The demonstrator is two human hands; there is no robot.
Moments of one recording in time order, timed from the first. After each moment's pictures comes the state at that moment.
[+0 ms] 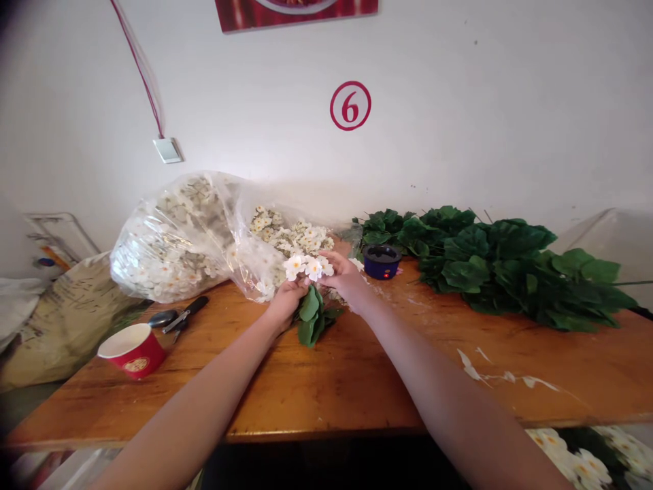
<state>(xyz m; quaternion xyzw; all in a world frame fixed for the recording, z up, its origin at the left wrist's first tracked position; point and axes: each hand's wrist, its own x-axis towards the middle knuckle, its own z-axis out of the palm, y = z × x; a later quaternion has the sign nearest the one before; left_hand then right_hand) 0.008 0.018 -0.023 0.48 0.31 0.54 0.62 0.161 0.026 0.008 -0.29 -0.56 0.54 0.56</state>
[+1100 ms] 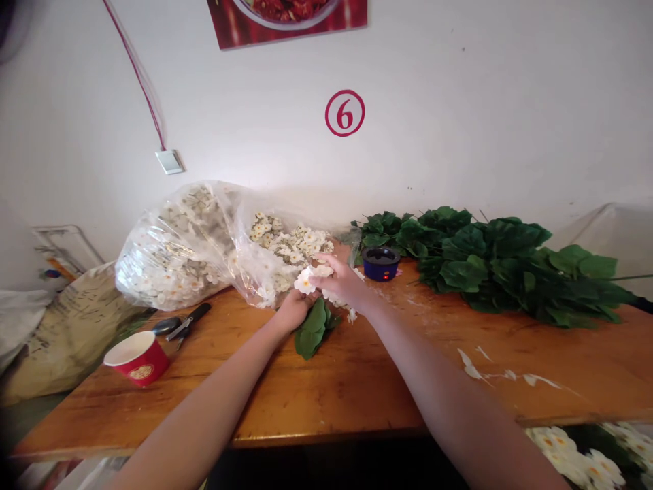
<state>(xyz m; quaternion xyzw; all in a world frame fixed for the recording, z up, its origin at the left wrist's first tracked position) 0.006 0.019 -0.025 0.65 0.38 0.48 0.45 0.175 0.016 0.023 -0.36 -0.69 0.40 0.49</state>
